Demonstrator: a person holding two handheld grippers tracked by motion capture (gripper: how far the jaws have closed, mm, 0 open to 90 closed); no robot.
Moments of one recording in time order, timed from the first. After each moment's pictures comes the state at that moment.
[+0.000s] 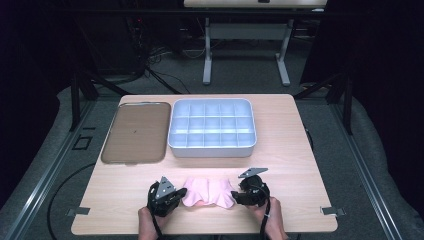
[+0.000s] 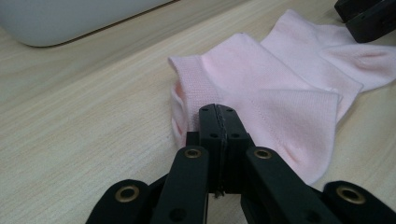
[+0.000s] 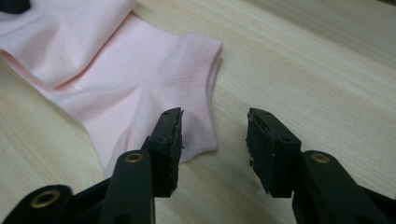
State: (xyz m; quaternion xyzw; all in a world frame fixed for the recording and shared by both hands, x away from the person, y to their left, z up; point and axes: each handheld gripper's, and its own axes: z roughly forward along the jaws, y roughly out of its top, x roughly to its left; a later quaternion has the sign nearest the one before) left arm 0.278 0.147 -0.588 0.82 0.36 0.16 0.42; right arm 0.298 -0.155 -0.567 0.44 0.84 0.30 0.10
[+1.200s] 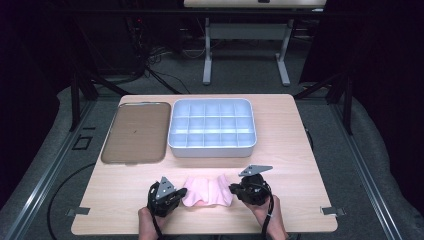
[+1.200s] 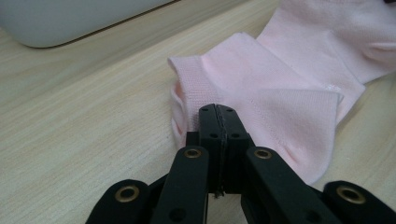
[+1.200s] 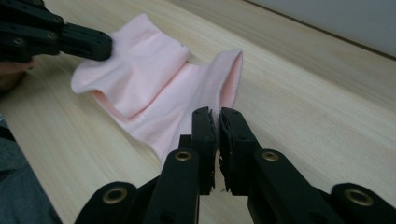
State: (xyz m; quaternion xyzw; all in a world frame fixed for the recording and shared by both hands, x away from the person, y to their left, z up) left arm 0.277 0.146 -0.588 0.82 0.36 0.16 0.42; right arm 0.291 -0.154 -0.535 0.41 0.83 0.37 0.07
